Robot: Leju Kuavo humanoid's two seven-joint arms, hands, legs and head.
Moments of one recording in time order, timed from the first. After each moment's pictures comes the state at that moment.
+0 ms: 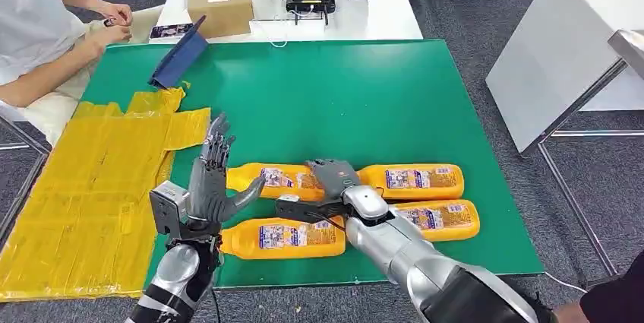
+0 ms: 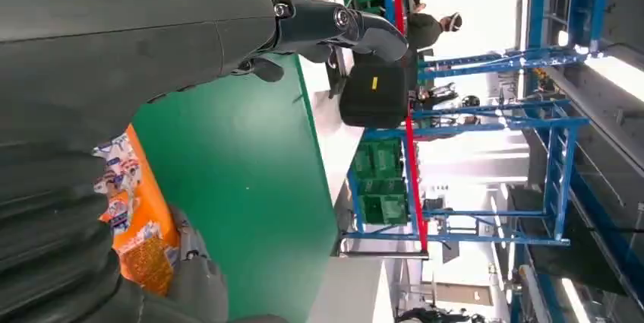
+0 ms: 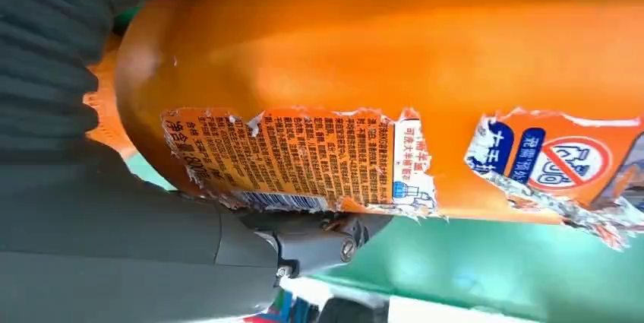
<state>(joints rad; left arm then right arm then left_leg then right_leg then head) -0.20 -0.09 -0.38 -1.37 0.02 0.19 -0.46 -0.72 0.21 0.79 -0.35 0.90 -0.28 0.02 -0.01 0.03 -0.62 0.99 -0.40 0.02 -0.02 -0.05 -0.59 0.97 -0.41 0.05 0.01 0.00</state>
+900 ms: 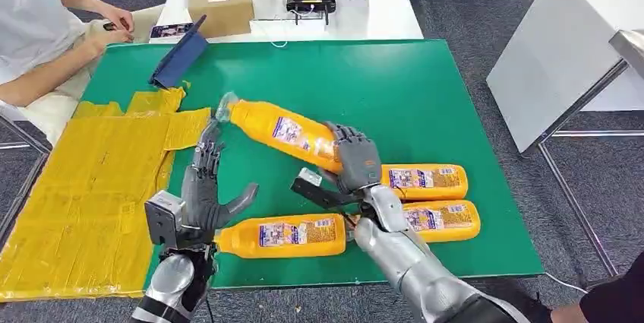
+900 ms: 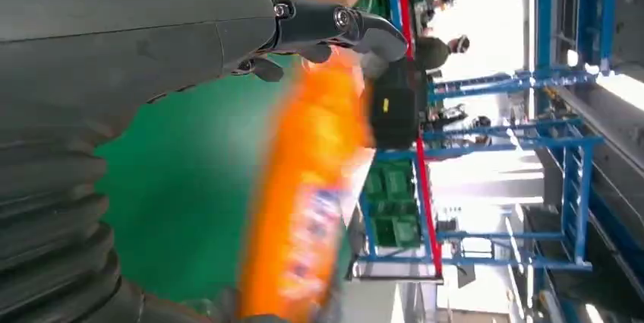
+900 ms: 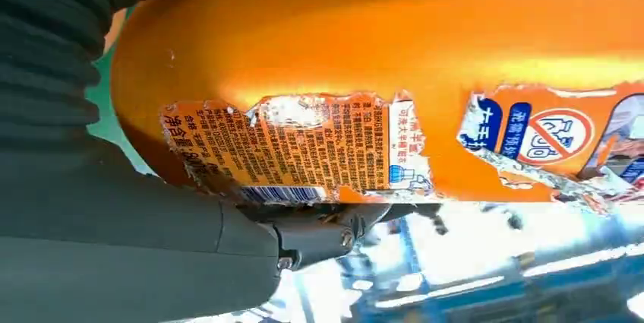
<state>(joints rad) -0.13 -0.09 -0.34 -1.43 -0.05 0.22 -0.44 -0.54 0.16 0.46 -0.68 0.84 -0.68 -0.14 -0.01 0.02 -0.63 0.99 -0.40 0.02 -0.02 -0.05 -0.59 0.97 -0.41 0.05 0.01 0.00</state>
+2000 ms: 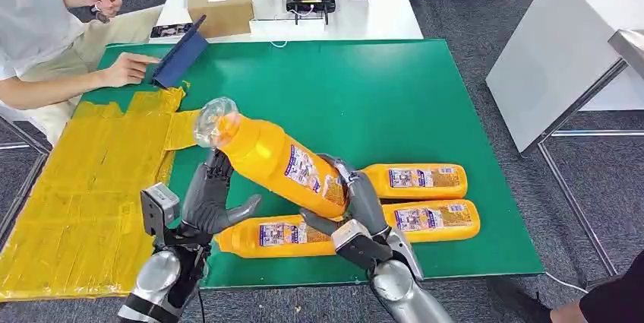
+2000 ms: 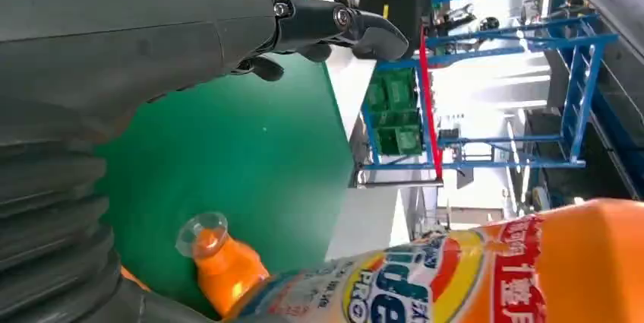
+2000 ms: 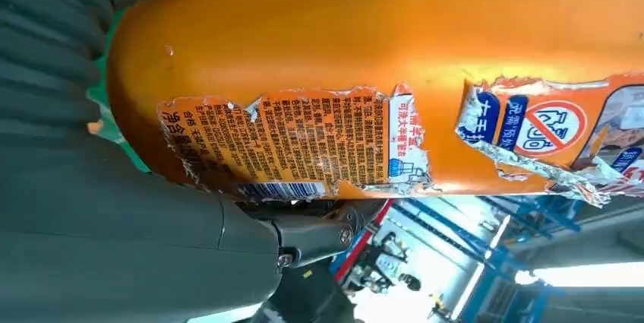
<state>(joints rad) -0.15 -0.02 -0.37 -1.48 0.06 -0.04 -0.34 -0.14 0.08 0.49 -1.36 0.36 -0.22 -0.47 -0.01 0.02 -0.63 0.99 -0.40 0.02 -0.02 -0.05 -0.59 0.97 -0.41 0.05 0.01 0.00</state>
